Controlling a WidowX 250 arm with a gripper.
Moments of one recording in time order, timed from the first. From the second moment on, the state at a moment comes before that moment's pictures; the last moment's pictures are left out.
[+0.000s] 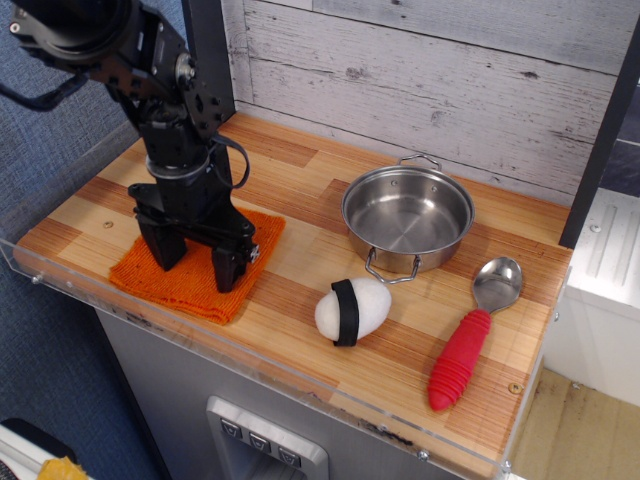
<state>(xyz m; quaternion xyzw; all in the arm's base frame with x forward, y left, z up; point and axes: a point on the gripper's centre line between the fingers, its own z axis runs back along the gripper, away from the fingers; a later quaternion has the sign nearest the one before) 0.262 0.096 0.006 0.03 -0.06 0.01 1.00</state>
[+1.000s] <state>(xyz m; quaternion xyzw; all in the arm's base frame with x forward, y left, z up) 0.376 0.088 0.013 -0.01 -0.12 -0.09 0.99</state>
